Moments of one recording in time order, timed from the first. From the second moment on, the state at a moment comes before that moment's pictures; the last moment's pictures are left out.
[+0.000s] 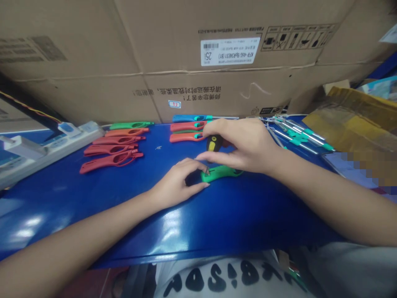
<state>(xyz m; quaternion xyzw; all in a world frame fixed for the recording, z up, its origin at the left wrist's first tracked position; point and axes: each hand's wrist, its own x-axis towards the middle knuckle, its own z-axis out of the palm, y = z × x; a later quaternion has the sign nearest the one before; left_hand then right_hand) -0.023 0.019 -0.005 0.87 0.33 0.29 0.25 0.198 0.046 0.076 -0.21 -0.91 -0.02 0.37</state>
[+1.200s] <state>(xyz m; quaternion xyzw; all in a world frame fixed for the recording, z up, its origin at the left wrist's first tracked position) -0.023 0.019 -0.005 0.86 0.33 0.28 0.26 0.198 0.047 0.079 -0.22 -0.91 0.09 0.35</state>
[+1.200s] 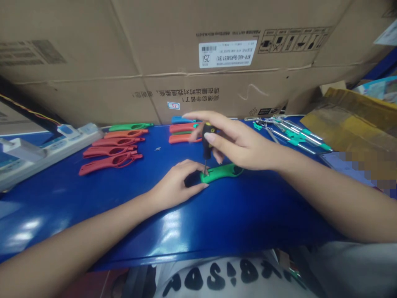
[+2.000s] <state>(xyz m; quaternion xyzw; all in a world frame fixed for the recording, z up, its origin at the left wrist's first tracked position) -0.023 0.020 -0.007 0.88 0.31 0.27 0.24 0.195 0.047 0.075 -0.21 -0.89 0.01 0.40</state>
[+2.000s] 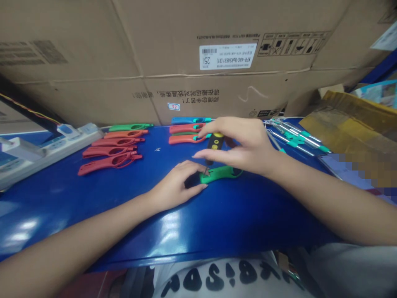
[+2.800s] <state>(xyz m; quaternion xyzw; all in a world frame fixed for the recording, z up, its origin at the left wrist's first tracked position) -0.023 0.020 -0.005 0.88 0.31 0.27 0.25 0.196 0.048 0.076 -0.19 -0.90 0.02 0.39</state>
